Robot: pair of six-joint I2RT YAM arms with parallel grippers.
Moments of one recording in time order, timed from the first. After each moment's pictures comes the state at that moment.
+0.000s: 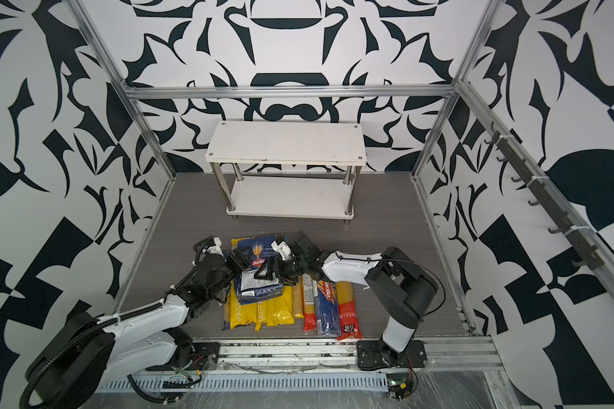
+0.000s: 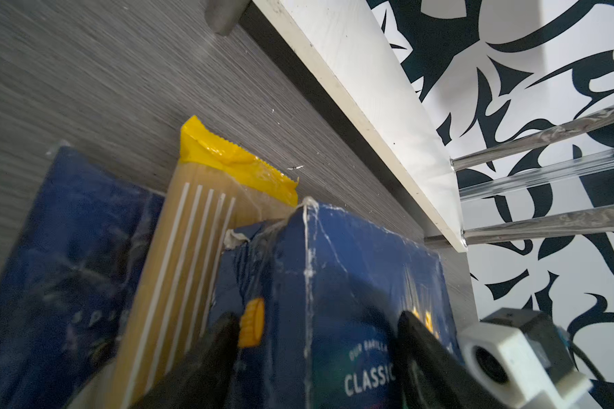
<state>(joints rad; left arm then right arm) -0.63 1.12 0.26 0.41 -0.17 -1.05 0.84 1.70 0.87 0.13 -0.69 0.97</state>
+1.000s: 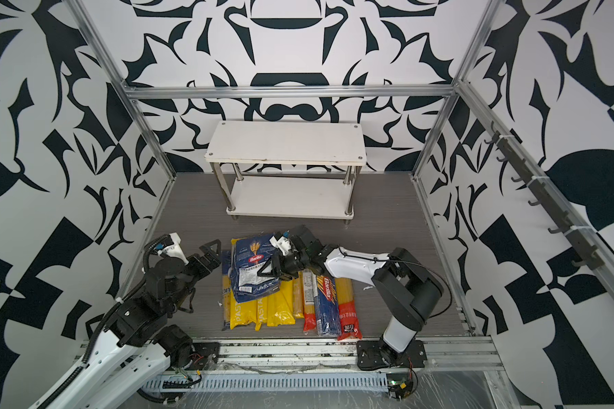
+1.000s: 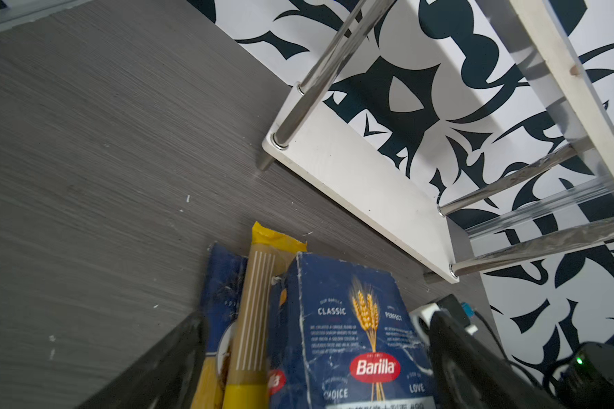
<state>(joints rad) -0.63 0.46 0.56 -0.51 -0.41 -0.87 0.79 1.66 0.92 0.05 -0.77 0.92</state>
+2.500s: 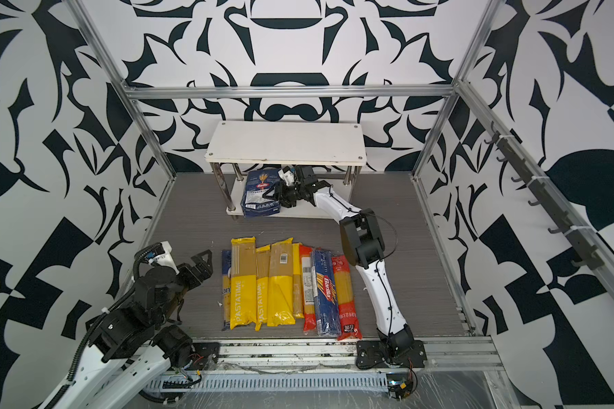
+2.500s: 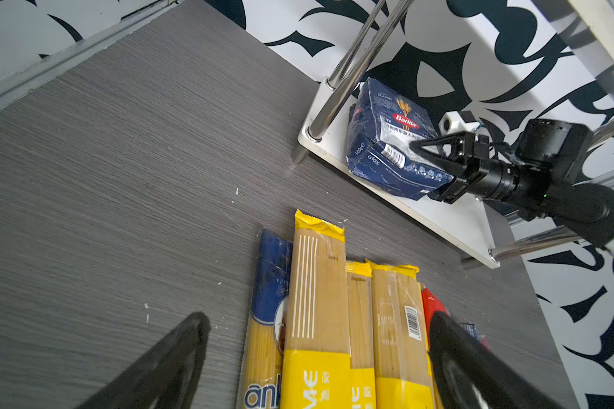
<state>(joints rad) -0.63 0.37 0.59 -0.71 -0.45 -0.81 0.48 2.44 2.13 -0.33 -0.84 0.71</state>
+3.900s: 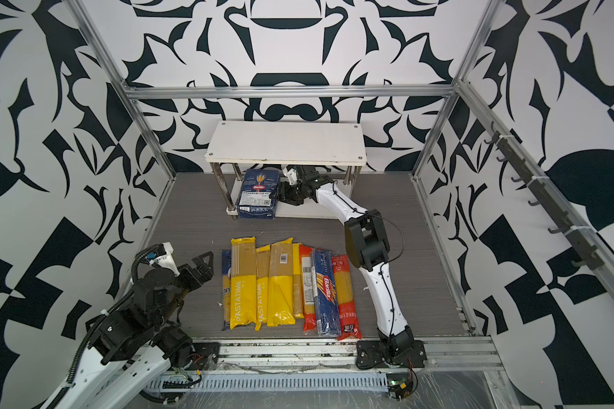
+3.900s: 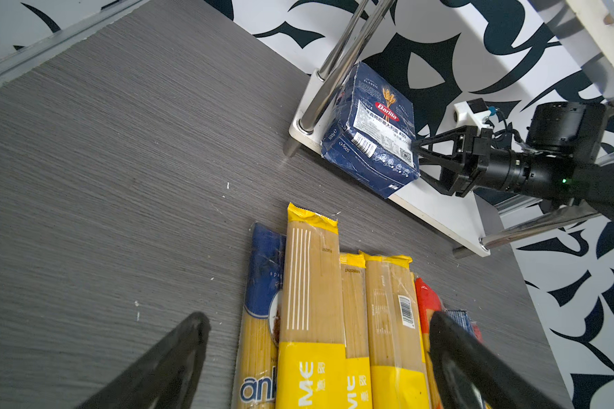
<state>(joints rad) -0.63 0.34 0.58 -0.71 -0.41 -0.80 0.46 2.37 2.11 -0.50 -0.63 0.54</state>
